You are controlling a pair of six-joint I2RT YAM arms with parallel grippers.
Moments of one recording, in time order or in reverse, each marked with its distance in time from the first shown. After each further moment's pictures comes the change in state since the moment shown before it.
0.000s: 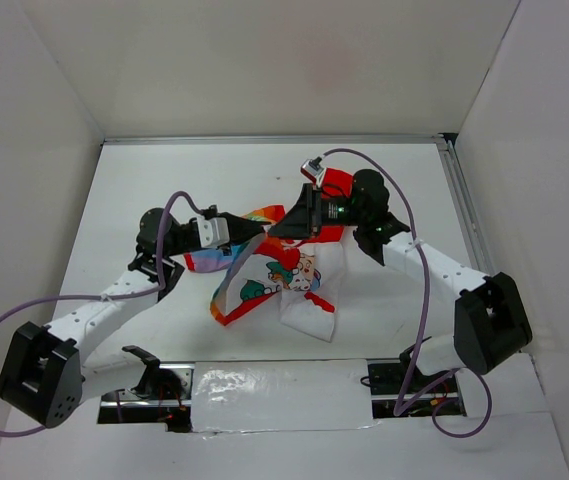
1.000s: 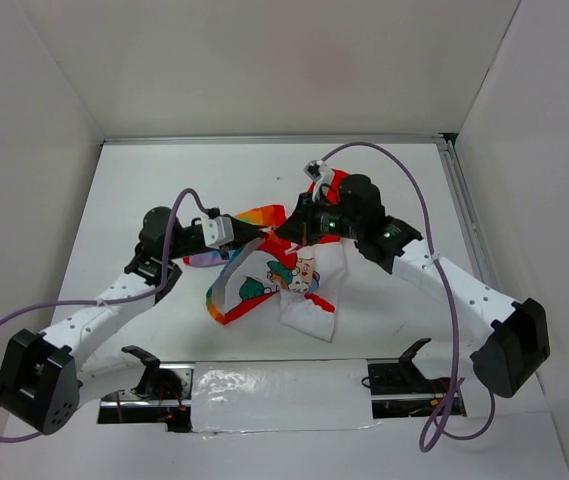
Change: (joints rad) left arm 0.001 -0.035 -0.010 -0.172 -0.051 0.054; right arm 0.114 -0.137 0.112 -0.585 0.536 -0.585
